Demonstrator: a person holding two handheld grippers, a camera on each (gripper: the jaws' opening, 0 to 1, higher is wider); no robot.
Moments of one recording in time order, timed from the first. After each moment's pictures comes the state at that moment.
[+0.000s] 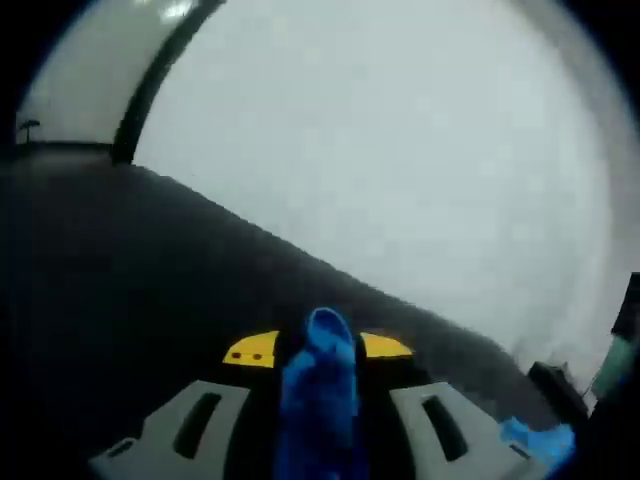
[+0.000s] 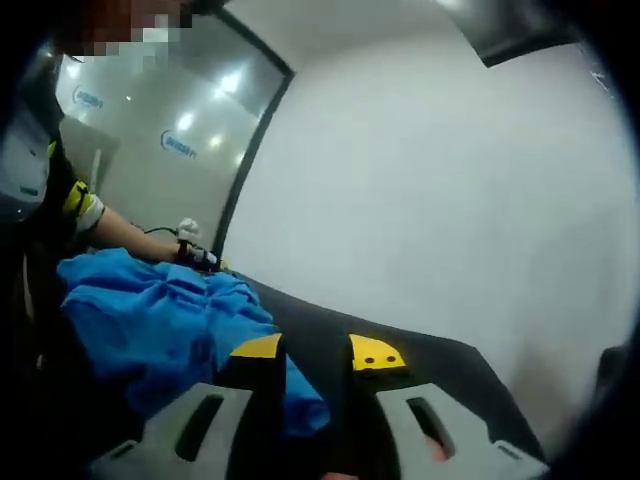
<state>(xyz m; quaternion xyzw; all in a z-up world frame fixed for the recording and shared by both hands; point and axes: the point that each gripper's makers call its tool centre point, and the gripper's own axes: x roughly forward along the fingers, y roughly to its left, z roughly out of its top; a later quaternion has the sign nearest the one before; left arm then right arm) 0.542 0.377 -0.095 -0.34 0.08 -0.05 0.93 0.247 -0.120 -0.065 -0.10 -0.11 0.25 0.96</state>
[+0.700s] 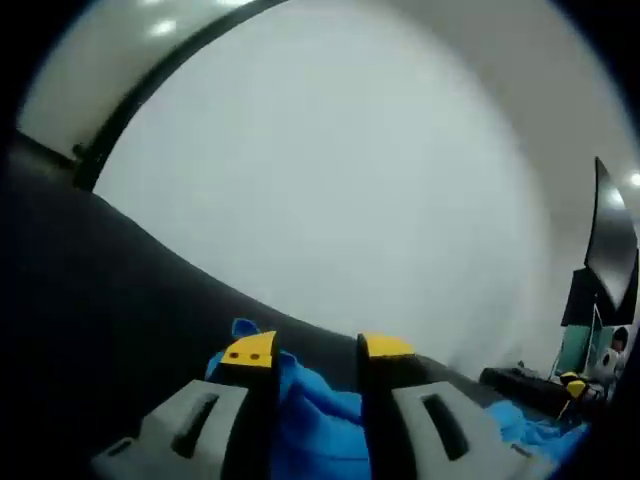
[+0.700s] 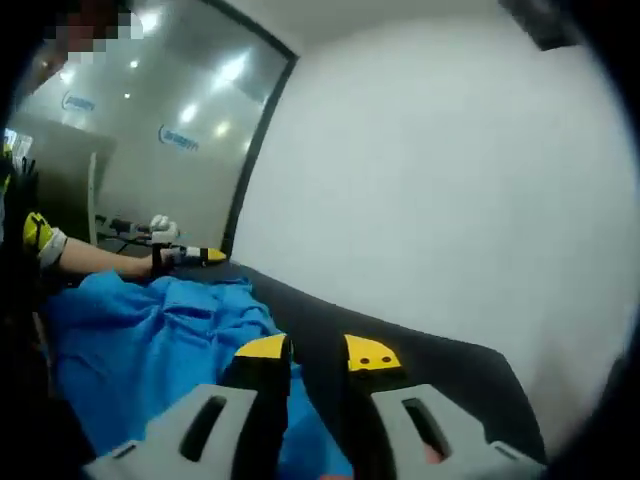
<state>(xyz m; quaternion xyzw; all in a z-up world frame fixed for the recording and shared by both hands) 0.498 0.319 -0.064 -0.23 -0.02 -0.19 0.95 0.324 -0.042 -0.031 -0.13 -0.04 0.29 0.95</state>
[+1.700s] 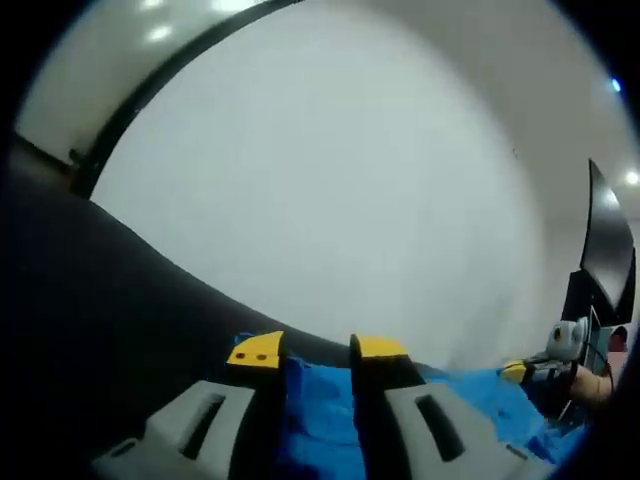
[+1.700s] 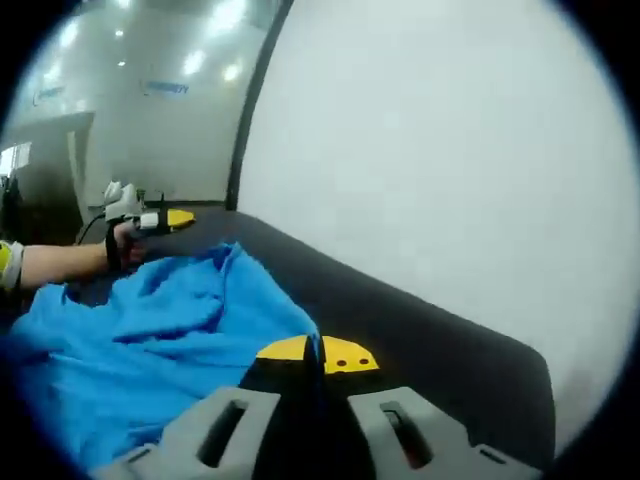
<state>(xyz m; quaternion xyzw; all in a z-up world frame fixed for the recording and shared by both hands) 0.490 0.335 -0.058 -0.25 -0.05 -0.19 0.95 0.453 -0.046 -0.018 -0.12 0.05 0.27 0.95</state>
